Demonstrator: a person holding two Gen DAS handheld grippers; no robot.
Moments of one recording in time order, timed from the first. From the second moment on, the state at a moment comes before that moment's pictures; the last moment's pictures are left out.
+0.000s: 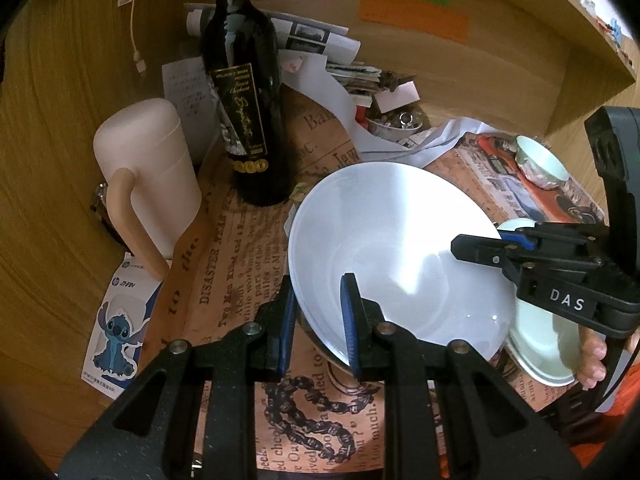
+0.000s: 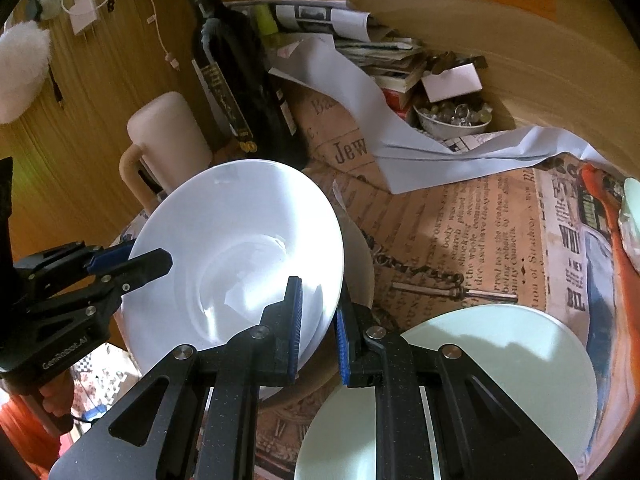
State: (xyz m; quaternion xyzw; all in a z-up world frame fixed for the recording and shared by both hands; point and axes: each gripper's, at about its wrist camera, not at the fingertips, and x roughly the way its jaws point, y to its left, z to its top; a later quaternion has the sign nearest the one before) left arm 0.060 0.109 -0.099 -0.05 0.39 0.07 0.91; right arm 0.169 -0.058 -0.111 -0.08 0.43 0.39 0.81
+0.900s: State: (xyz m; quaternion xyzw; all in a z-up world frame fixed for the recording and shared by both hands) left arm 0.063 0.111 -0.106 -0.03 0.40 0.08 0.91; right arm 0.163 -0.048 -0.109 -0.14 0.40 0.38 0.82
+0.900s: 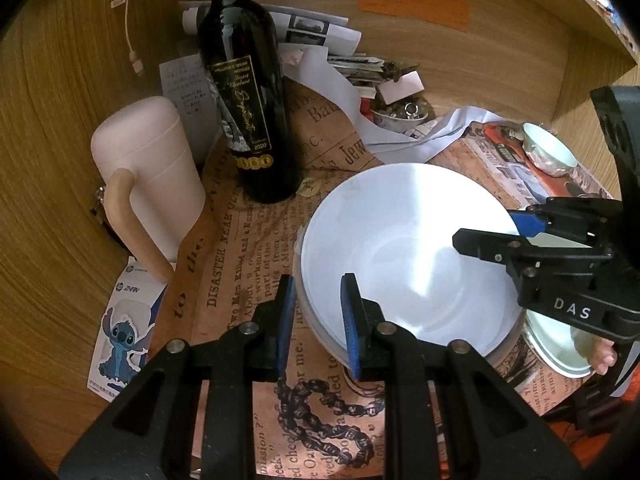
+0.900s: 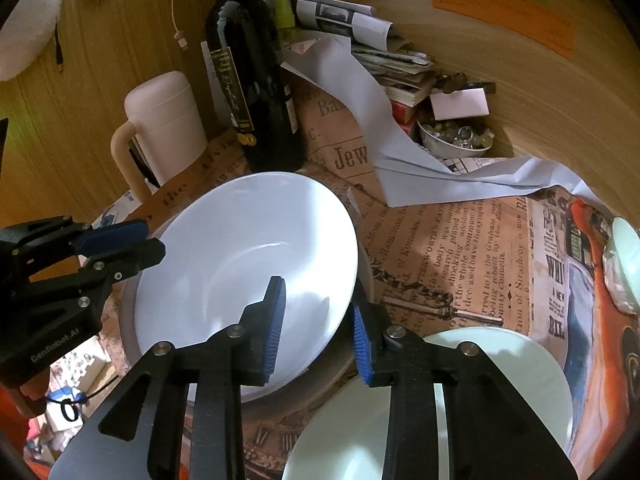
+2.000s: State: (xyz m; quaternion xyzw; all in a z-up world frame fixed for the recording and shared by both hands) left arm 0.167 0.028 -0.031 0.00 0.33 0.01 0.94; right arm 0.272 -0.255 -0.049 -0.05 0.31 0.15 0.94
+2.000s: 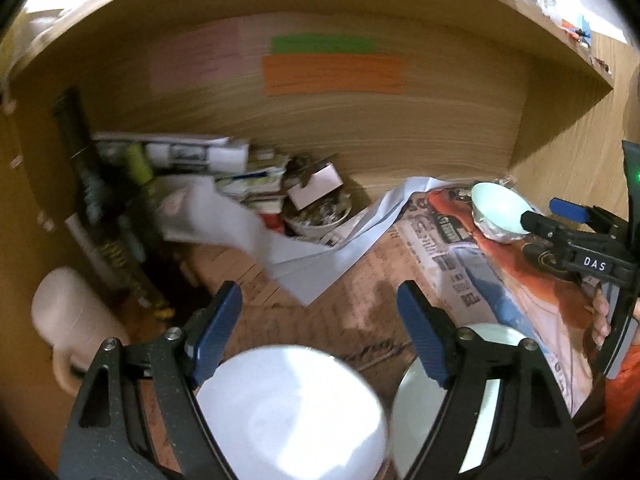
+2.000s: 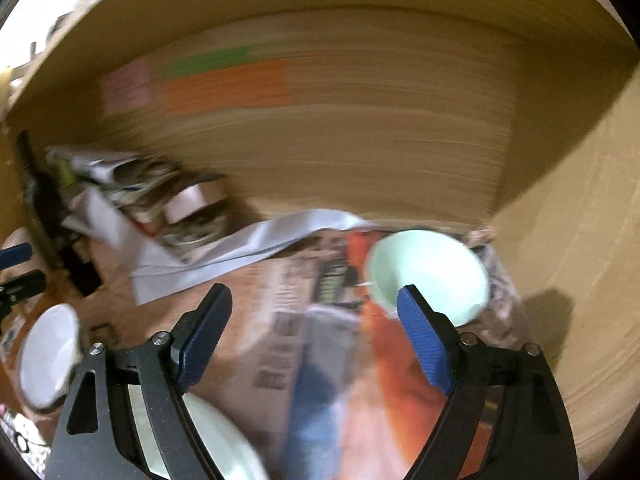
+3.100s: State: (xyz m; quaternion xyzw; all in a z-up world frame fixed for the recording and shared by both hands) left arm 0.337 -0.115 -0.081 0.04 0.45 -0.06 0.89; right arm 0.388 -0.351 -0.147 0.05 0.45 0.05 0.89
